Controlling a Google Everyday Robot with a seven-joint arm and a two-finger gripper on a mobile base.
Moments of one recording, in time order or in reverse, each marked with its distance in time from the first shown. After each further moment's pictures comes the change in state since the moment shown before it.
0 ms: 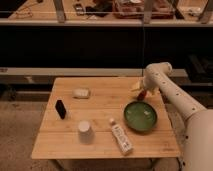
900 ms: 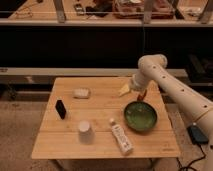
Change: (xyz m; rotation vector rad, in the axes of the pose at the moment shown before) arm -0.092 -0.123 -0.097 0.188 -0.126 -0.386
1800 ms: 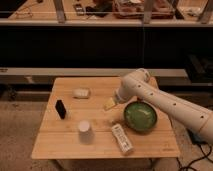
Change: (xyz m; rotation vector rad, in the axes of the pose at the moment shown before) arm -0.019 -0.070 0.035 -0.011 0.076 -0.240
